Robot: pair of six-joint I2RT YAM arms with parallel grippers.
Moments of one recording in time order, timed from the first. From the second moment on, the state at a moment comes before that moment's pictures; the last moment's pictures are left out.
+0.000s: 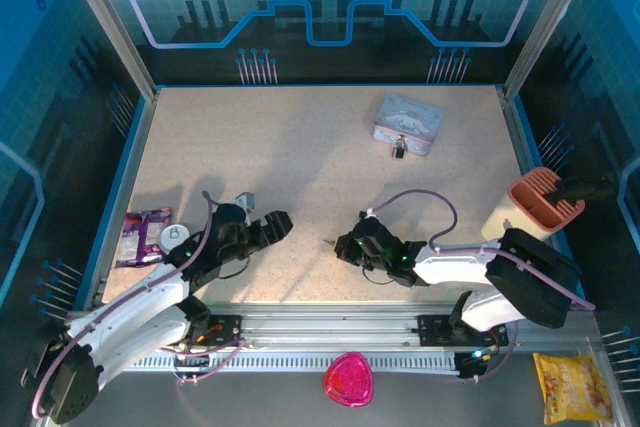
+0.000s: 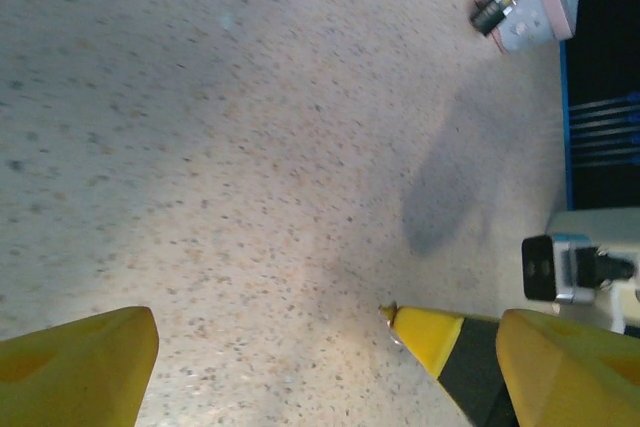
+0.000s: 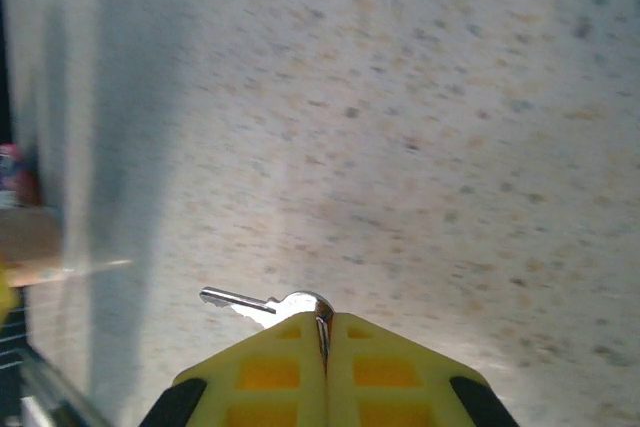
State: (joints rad) left arm -0.59 0.82 0.37 -0.15 0.11 -1.02; right arm 0.95 1.39 0.44 0.26 0.06 1.24
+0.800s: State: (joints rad) left arm -0.80 1.09 0.54 0.09 0.11 -1.03; right arm 1.04 1.17 0.37 0.43 0.17 1.35
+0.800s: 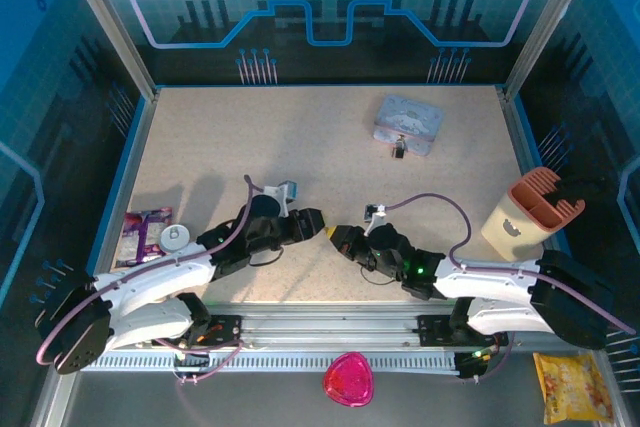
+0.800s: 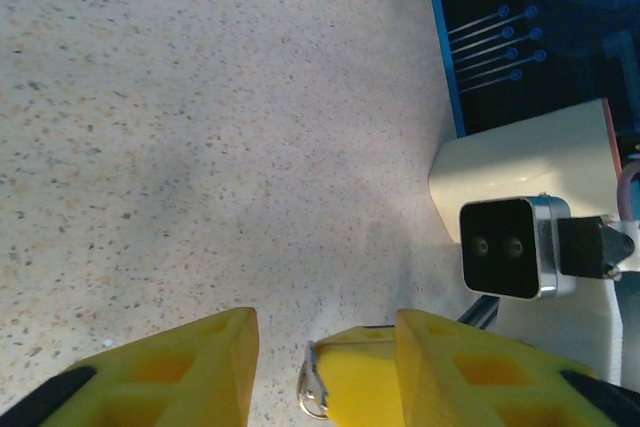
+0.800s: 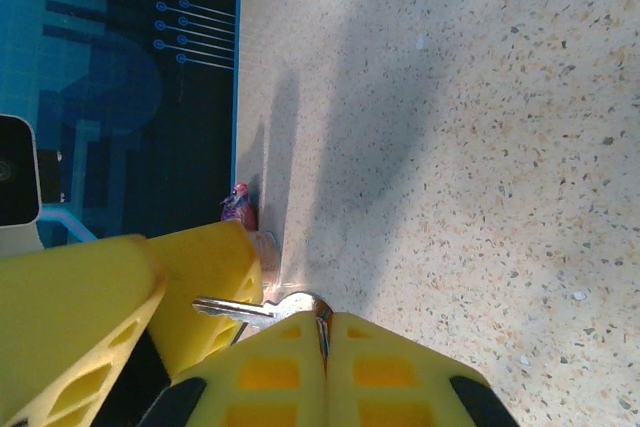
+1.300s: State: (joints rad) left arm -0.85 1.13 0.57 0.08 0.09 -1.03; right arm 1.04 1.09 0.35 0.43 0.20 1.34
